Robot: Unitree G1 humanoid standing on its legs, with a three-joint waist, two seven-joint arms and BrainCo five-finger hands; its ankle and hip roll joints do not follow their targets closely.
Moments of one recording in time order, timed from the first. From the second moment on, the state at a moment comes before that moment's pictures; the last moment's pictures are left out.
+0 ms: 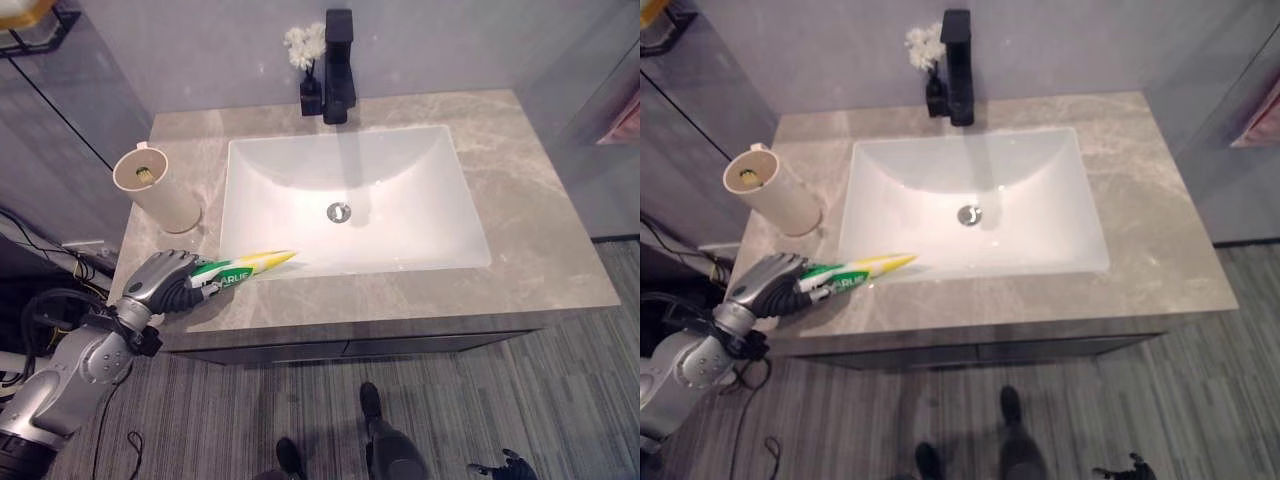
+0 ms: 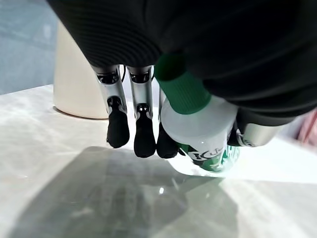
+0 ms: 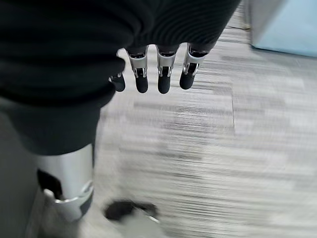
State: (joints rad) left arm 0.05 0.94 -0.06 -0.14 0.39 -0.17 0.05; right arm 0.17 -0.38 -0.07 0.95 0.05 0.05 -0.11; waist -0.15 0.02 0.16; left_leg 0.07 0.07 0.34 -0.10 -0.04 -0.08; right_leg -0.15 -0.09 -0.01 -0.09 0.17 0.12
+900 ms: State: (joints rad) left arm -0.20 0.78 0.04 -0.30 0.48 -0.17 0.35; right arm 0.03 -0.59 -0.21 -0.04 0.35 -0.15 -0.33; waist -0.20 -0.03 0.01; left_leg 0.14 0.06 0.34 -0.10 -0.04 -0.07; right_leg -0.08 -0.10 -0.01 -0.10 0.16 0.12
